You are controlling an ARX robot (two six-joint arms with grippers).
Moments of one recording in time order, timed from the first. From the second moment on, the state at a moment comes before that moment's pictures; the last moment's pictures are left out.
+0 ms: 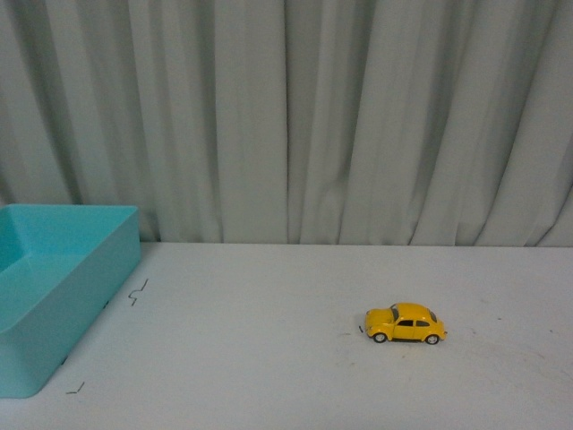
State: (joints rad) left arm 0.00 0.01 0.01 0.00 0.00 0.00; right arm 0.00 0.00 0.01 0.00 0.00 -0.01
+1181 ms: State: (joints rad) left arm 0.00 0.01 0.01 0.00 0.00 0.00; right arm 0.00 0.00 0.01 0.00 0.00 -0.01
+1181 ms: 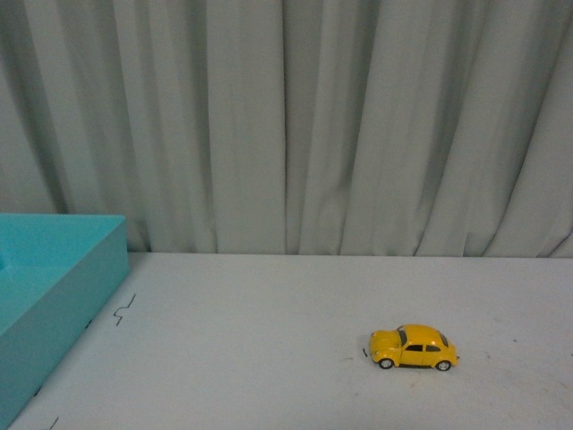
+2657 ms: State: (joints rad) left arm 0.00 0.01 0.01 0.00 0.00 0.00; right arm 0.00 0.00 0.01 0.00 0.00 -0.01
